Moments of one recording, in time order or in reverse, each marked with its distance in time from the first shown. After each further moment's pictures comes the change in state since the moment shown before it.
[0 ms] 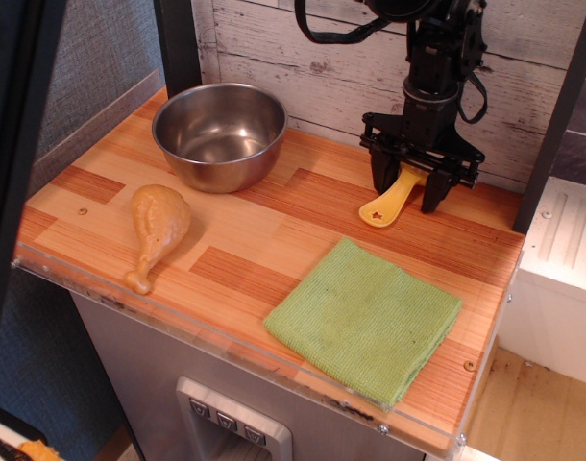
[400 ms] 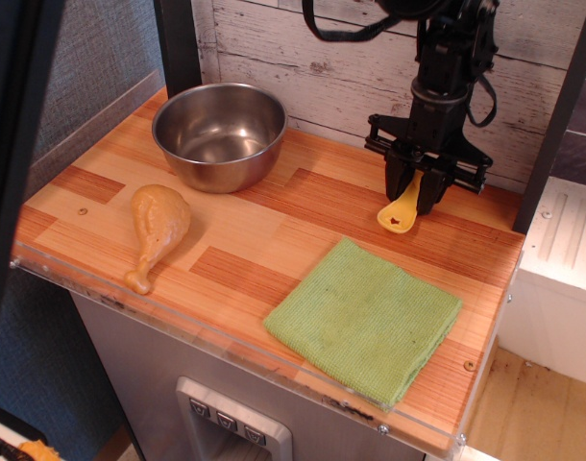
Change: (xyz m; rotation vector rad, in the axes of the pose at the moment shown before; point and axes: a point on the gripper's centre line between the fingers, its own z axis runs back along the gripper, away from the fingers) arm -0.006 -0.010 0.012 -0.015 0.022 -0.020
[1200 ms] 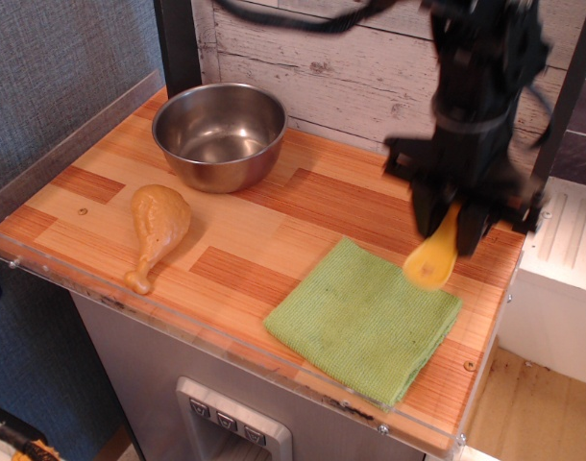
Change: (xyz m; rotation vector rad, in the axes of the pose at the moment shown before) arm -0.081 -0.055 0.050 -0.078 -0.137 -0.028
